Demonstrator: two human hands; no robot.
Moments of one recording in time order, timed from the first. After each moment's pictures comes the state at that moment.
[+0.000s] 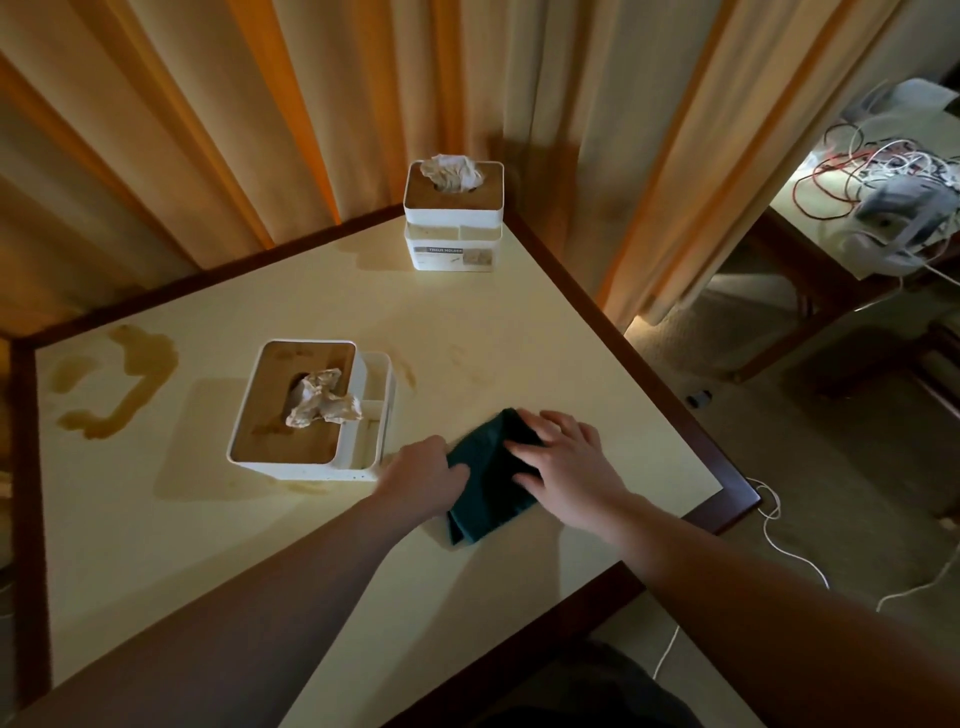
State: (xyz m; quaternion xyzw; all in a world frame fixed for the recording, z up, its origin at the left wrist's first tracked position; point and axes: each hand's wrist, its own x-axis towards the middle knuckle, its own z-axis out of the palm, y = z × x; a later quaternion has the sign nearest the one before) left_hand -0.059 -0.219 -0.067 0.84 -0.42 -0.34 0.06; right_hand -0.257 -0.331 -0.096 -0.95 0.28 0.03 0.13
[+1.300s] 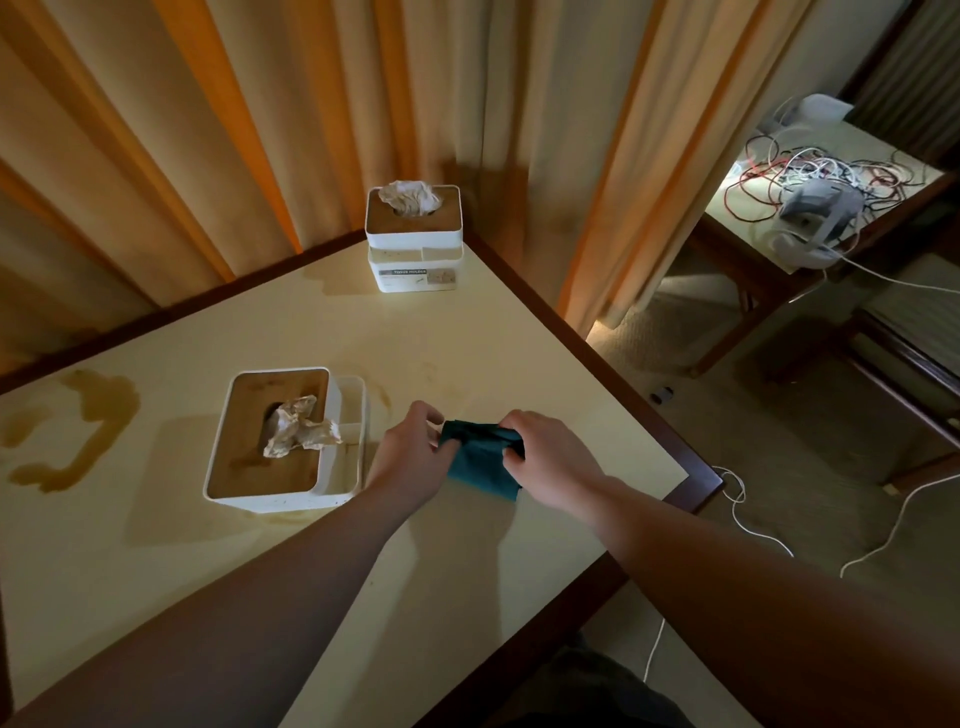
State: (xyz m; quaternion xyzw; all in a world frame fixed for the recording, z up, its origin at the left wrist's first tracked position) left_hand -0.054 -0.240 -0.057 0.80 -0.42 -0.31 0.29; right_hand -0.240 -0.333 -0.055 -0.86 0.43 -0.02 0.28
